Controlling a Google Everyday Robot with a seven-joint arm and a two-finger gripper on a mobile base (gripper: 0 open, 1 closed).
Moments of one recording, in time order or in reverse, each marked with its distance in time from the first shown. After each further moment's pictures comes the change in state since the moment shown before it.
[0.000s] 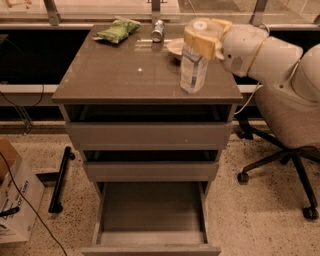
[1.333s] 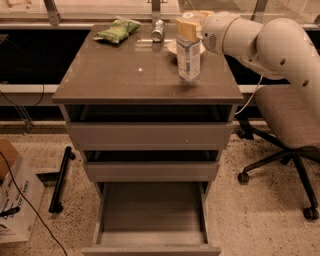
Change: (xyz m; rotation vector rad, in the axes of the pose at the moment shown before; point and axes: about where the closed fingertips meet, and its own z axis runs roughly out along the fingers) arm 0.048 -0.083 0.078 0.134 0.145 0.028
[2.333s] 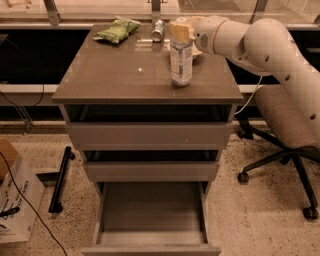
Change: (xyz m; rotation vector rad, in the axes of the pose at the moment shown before) arm 0.025 -0.006 0.031 -0.018 0.046 0.100
